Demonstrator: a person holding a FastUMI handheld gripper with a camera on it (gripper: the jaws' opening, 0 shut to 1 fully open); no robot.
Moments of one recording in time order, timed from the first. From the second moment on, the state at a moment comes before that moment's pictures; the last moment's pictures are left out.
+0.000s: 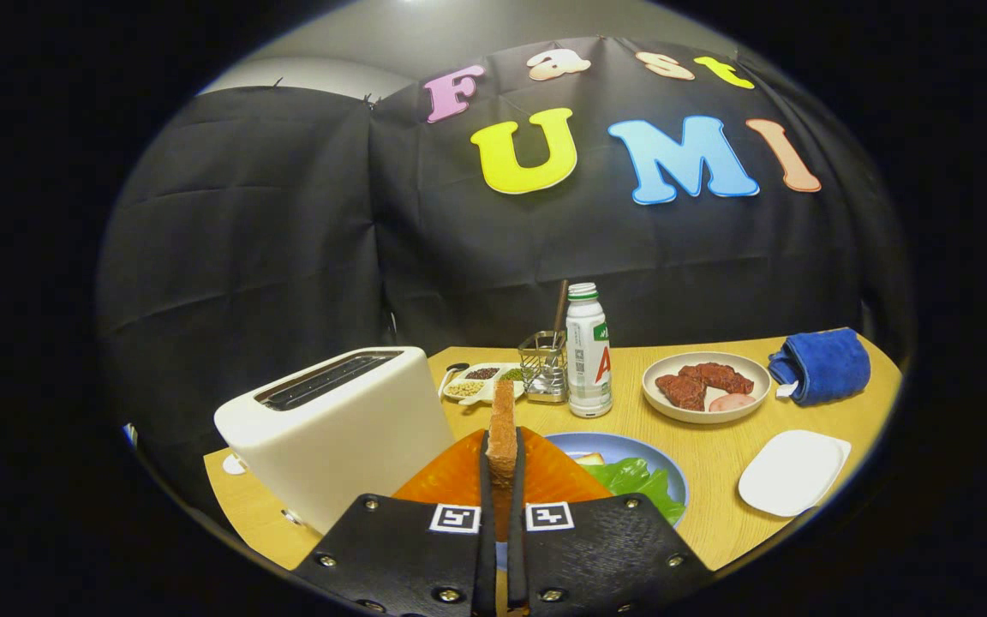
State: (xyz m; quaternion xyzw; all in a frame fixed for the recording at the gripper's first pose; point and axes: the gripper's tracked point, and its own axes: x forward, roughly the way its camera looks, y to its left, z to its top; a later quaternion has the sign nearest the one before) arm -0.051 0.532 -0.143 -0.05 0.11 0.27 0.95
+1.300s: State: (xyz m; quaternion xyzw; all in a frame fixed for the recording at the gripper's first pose) arm -0.010 0.460 -0.156 -0.11 0.15 0.15 0.97
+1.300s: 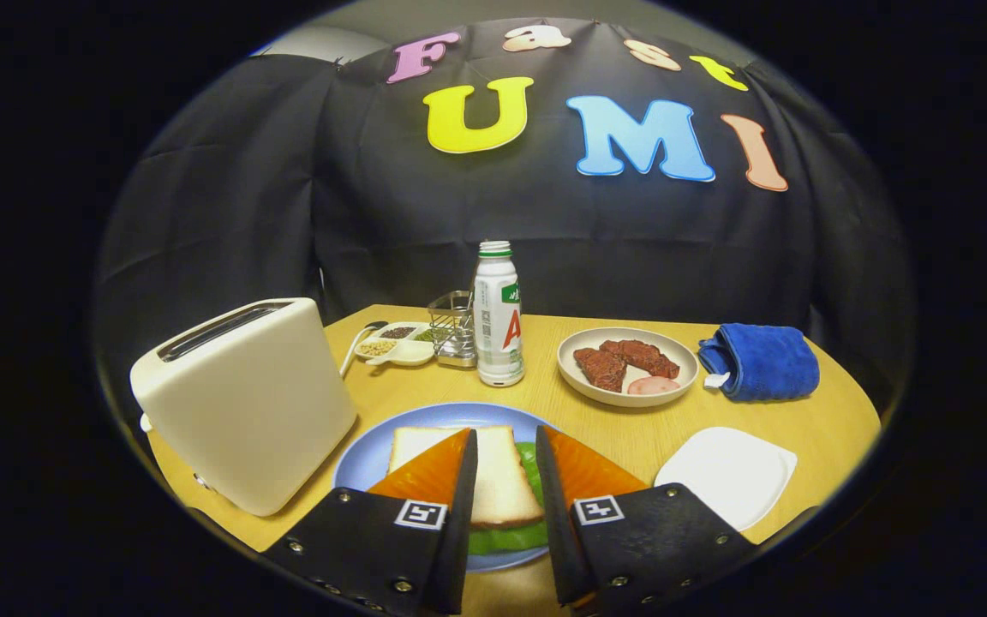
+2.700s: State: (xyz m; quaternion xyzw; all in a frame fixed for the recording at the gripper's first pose) arm -0.135 0.147 0.038 -0.12 -0.03 0.05 0.99
